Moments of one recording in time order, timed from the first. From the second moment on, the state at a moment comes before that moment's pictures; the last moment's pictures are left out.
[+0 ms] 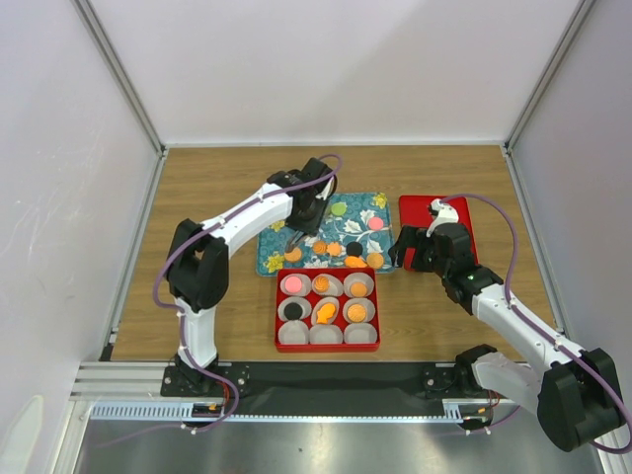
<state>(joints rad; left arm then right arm) -0.62 1.96 1.65 -0.86 -0.17 -0.22 0.37 1.02 0.57 -0.10 0.01 0.41</state>
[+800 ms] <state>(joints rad) -0.88 1.48 1.39 -0.95 -0.25 -0.26 0.37 1.02 0.57 -0.10 0.01 0.41</state>
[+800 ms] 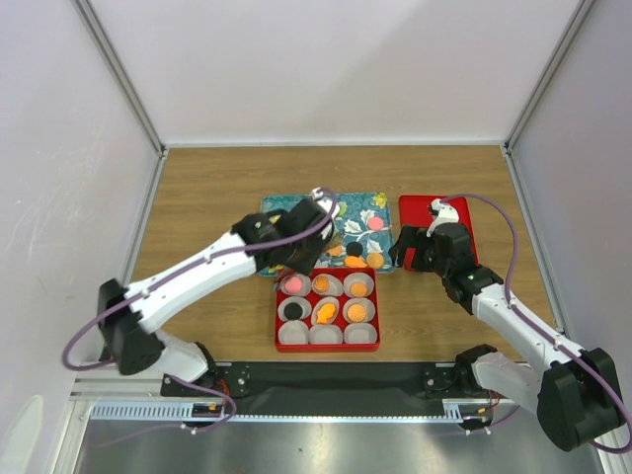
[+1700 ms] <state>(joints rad) -1.43 1.32 1.19 -1.03 -0.24 -0.56 0.37 1.05 0.57 -0.10 0.01 0.41</state>
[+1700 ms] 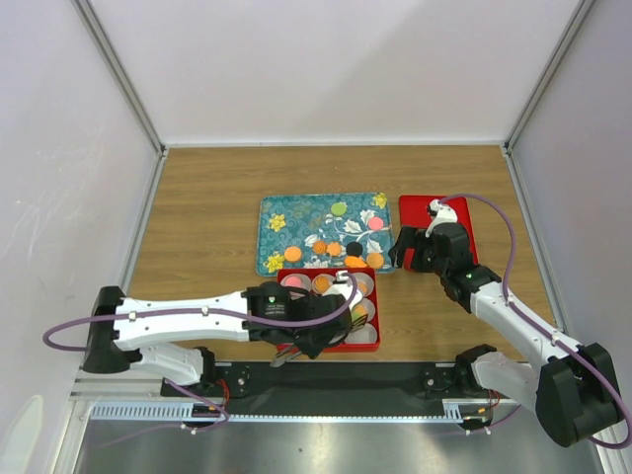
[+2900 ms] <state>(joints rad) -1.46 1.36 1.17 -1.00 -0.20 -0.59 0.37 1.05 0.57 -0.10 0.01 0.41</state>
